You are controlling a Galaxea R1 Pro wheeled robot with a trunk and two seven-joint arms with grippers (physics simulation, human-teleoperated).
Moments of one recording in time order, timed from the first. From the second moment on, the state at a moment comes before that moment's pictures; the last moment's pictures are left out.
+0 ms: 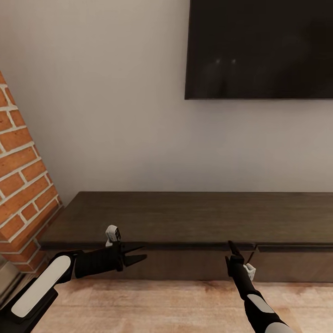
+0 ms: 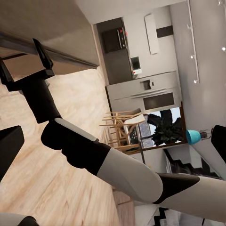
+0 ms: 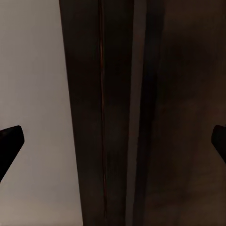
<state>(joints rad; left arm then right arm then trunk) -0.37 0.39 -0.36 -1.48 1.56 0.99 -0.37 -0.55 -0.02 -0.45 -0.29 -1.15 0.14 0.75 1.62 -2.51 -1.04</state>
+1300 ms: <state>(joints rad) -0.37 0.39 -0.36 -1.48 1.56 0.99 -0.37 -0.55 -0.02 -0.45 -0.29 -1.15 0.14 0.75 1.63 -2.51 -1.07</state>
